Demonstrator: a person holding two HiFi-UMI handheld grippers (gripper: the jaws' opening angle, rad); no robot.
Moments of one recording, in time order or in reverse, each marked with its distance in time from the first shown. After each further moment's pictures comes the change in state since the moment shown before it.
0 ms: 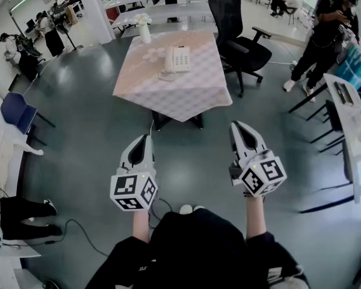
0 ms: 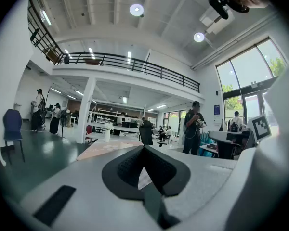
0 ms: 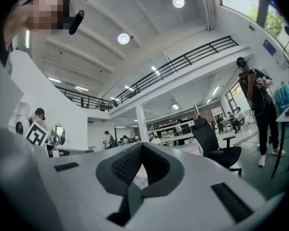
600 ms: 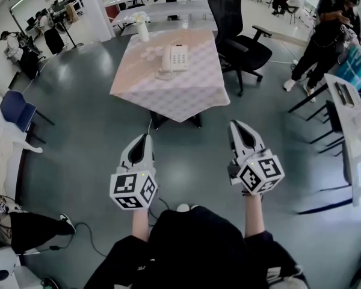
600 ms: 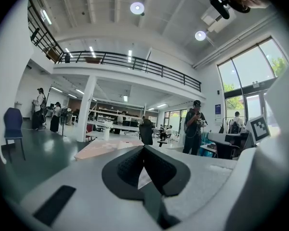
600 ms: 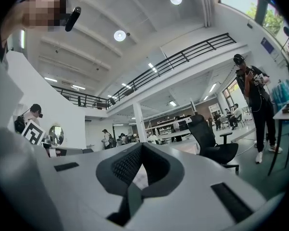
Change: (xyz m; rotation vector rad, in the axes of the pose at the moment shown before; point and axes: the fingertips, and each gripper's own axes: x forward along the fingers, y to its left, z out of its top) left arm 0.016 -0.014 -0.007 -0.007 0.014 0.013; right arm 0.004 -0.028 -0.009 0.021 0.033 -0.023
